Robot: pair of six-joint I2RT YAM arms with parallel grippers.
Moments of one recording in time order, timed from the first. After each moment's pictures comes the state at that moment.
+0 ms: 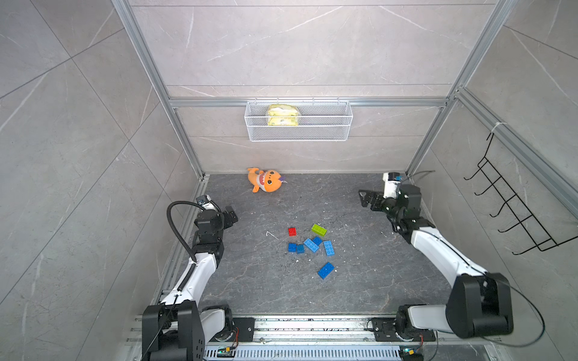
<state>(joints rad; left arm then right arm) 0.05 1.14 0.61 0.13 -0.06 -0.33 0.09 1.45 1.01 -0.03 -0.37 0.24</state>
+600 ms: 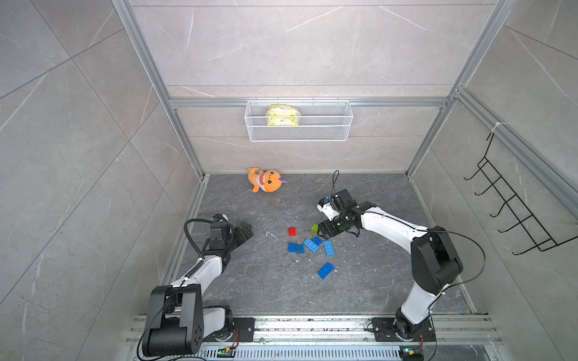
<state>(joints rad) -0.04 1.25 0.47 0.10 0.19 -0.59 0.51 1.82 1.31 -0.64 -0.20 -0.04</state>
